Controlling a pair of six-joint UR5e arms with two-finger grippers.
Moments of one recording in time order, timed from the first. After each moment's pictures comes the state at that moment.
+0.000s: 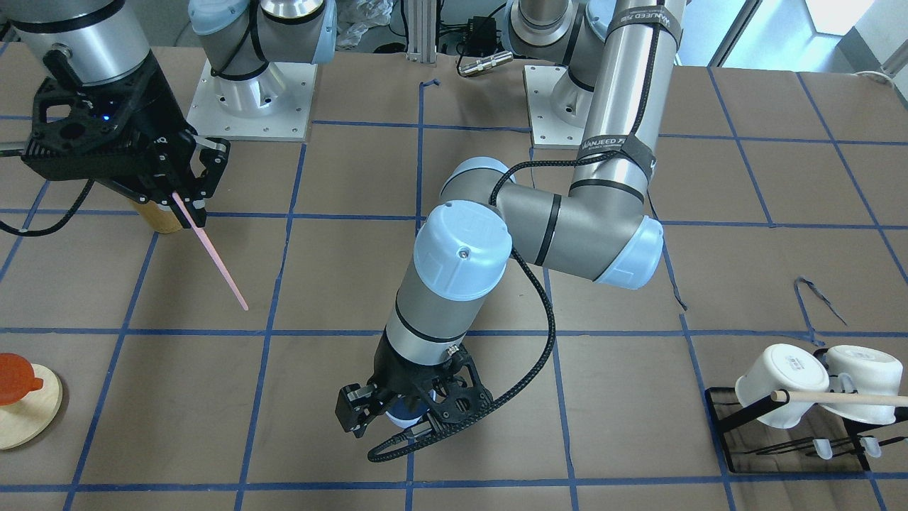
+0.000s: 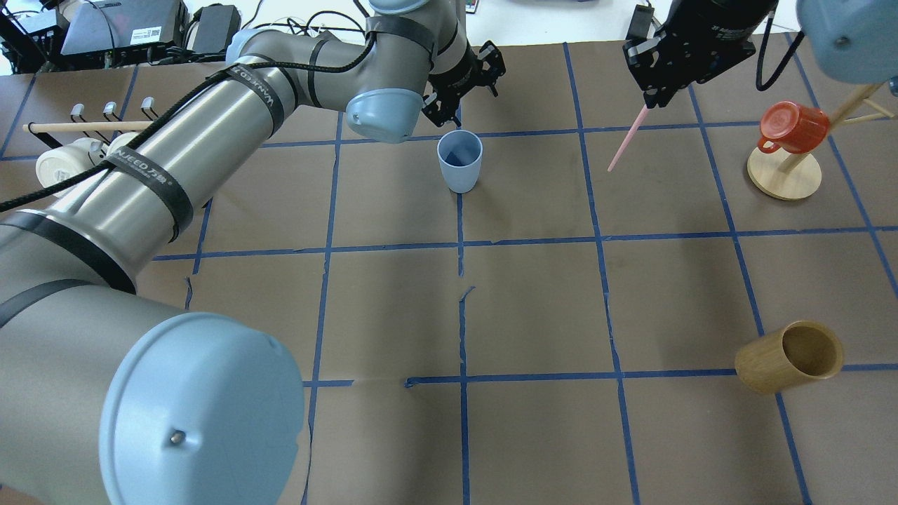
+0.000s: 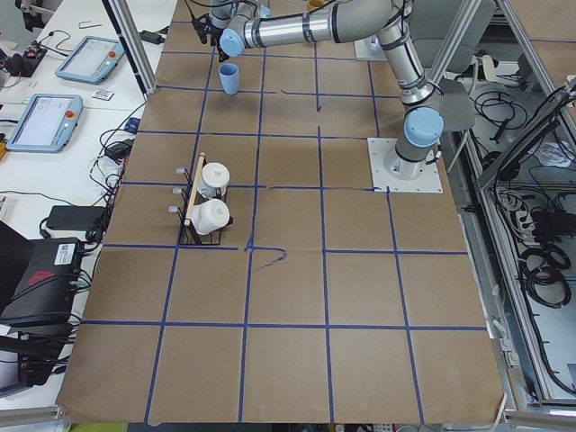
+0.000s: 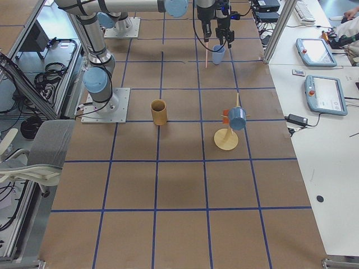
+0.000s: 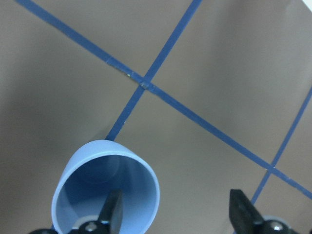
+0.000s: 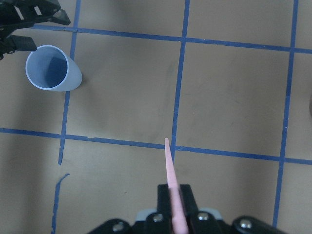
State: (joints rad) left arm -1.86 -2.23 -1.21 -0.93 1.39 -0.87; right arm 1.57 -1.51 1.47 -1.71 -1.52 -0.11
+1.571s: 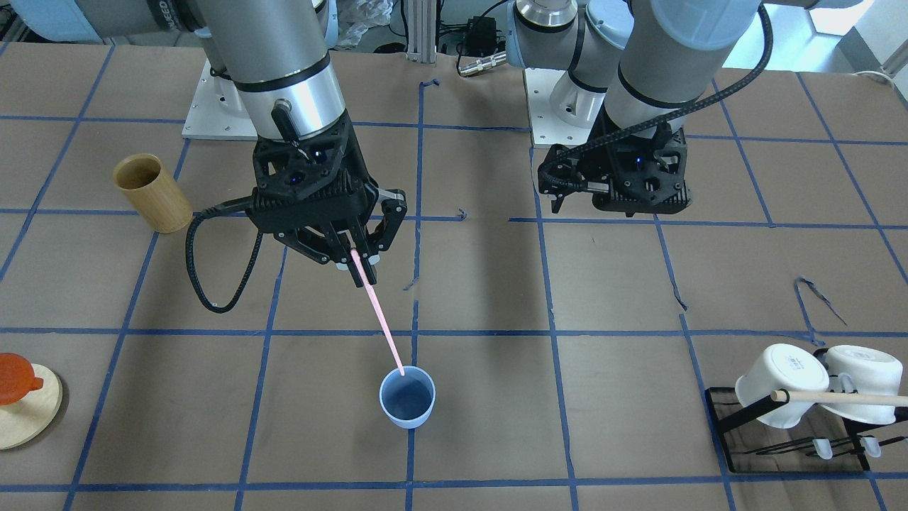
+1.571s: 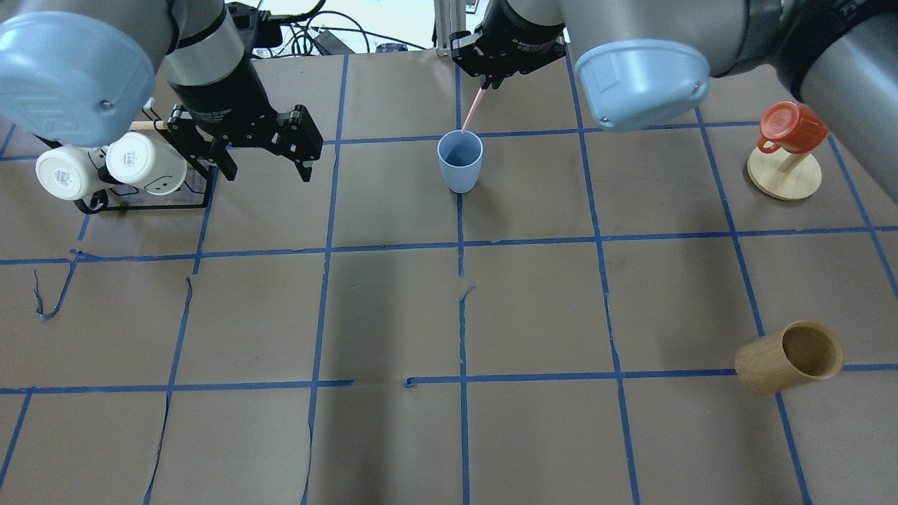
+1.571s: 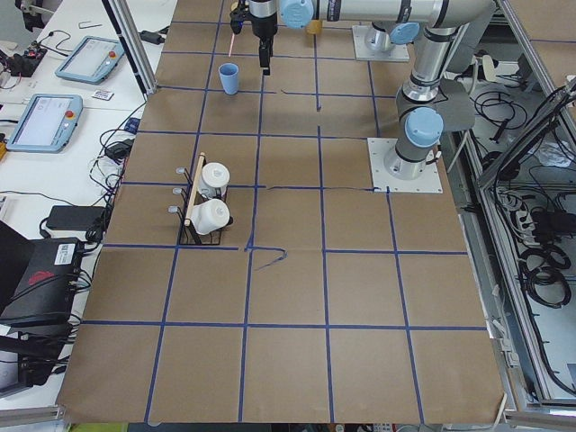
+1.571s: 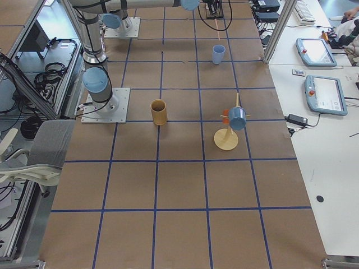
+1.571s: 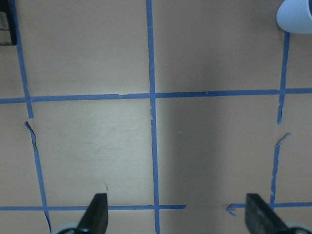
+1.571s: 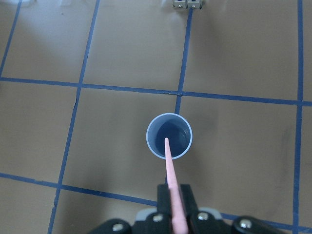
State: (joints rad) left arm -1.61 -1.65 -1.53 -1.57 1.59 0.04; right arm 1.81 -1.34 1.45 -2.05 -1.43 0.14
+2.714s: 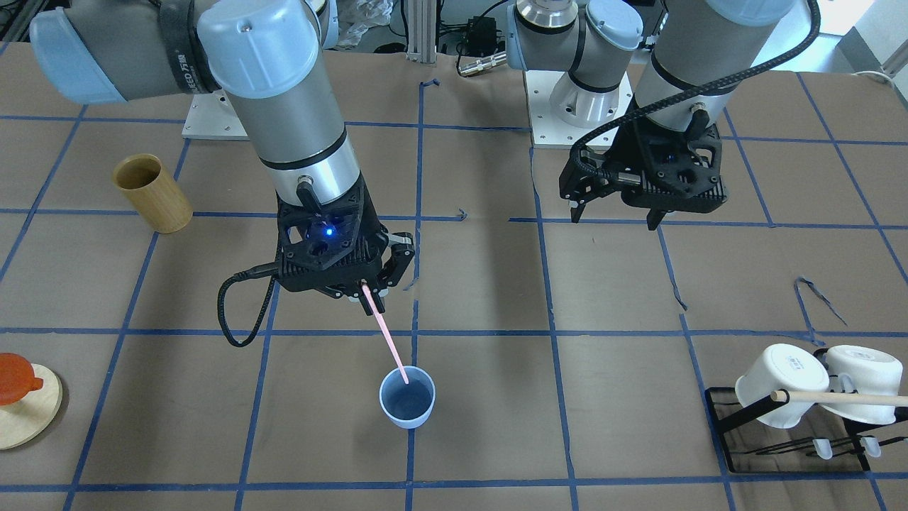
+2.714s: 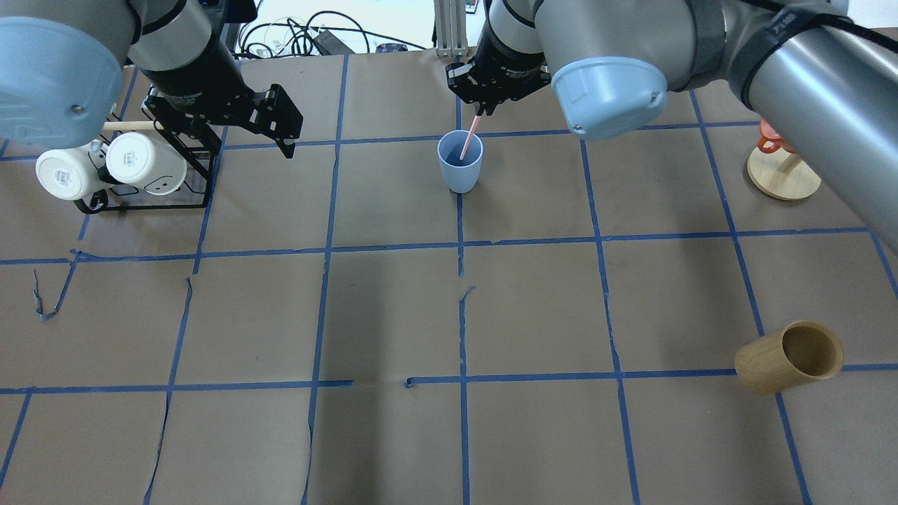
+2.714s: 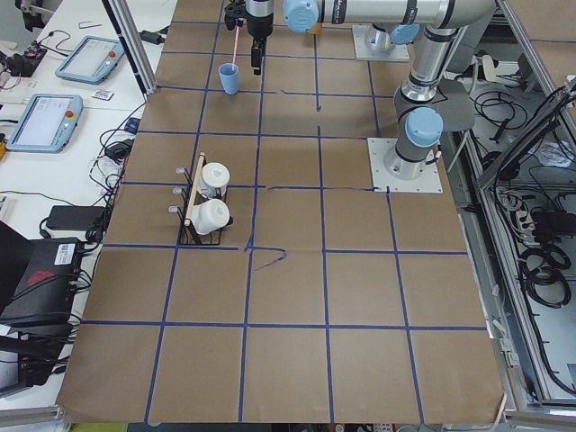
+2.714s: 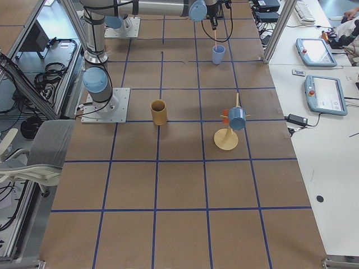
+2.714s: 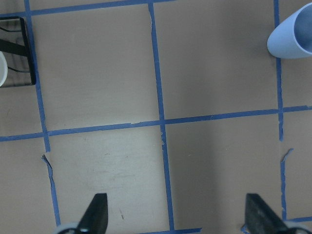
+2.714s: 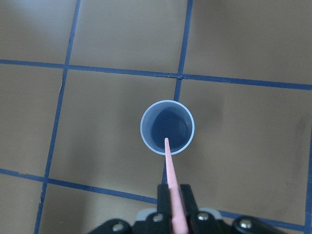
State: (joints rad) left arm -1.58 -1.64 -1.53 -1.49 1.57 0.08; right arm 1.81 -1.27 1.46 -2.05 -1.43 0.12
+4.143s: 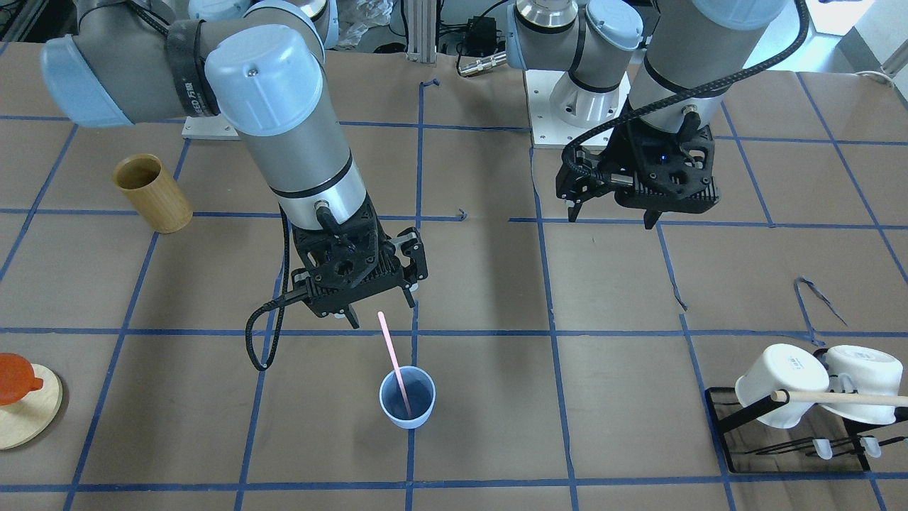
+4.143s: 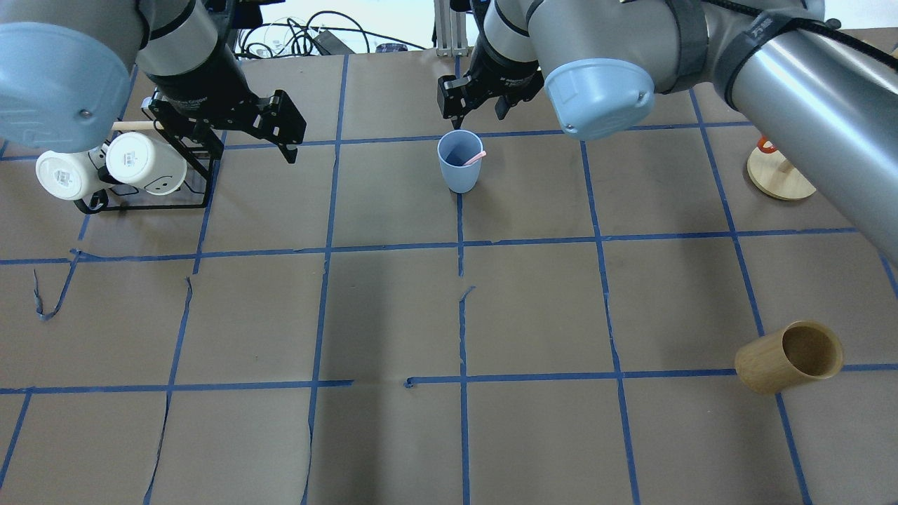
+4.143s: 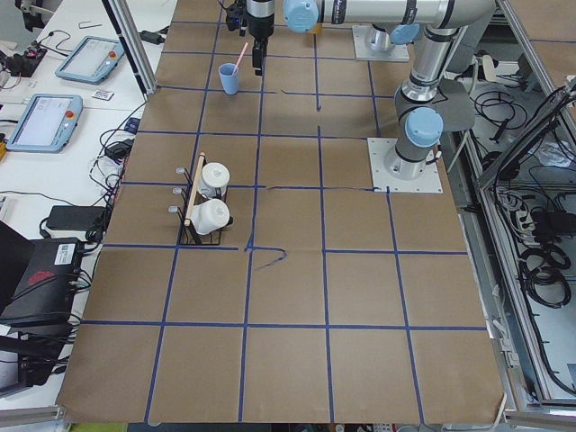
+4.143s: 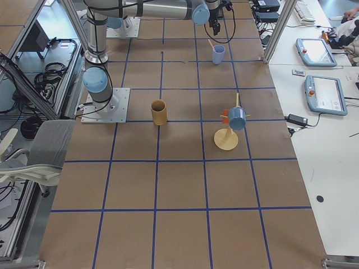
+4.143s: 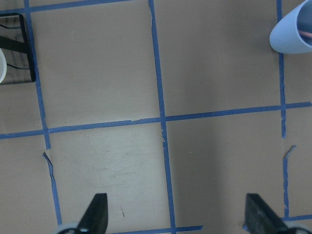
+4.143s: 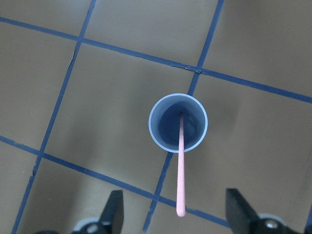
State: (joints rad) left arm -1.59 -1.64 -1.54 -1.49 1.58 0.08; right arm 1.80 -1.26 1.45 -2.01 -1.39 -0.05
